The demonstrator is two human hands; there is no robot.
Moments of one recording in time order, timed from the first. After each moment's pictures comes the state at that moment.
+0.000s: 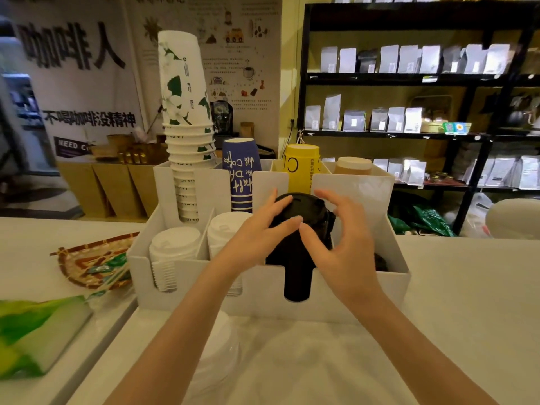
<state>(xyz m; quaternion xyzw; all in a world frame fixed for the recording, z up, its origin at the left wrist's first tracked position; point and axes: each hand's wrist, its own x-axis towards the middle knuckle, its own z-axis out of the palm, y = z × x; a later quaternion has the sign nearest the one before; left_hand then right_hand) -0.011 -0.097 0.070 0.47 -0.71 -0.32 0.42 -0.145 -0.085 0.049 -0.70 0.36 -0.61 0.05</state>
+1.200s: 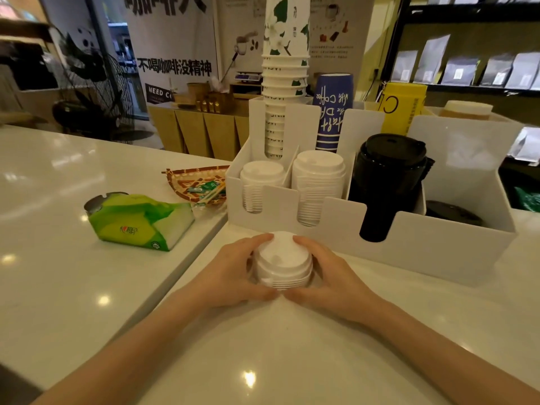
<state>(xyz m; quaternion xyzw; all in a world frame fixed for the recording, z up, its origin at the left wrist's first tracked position) 0.105 0.029 -0.042 0.65 -0.68 -0.18 0.27 -0.083 -0.035 -0.052 -0.85 0.34 -0.23 0.32</state>
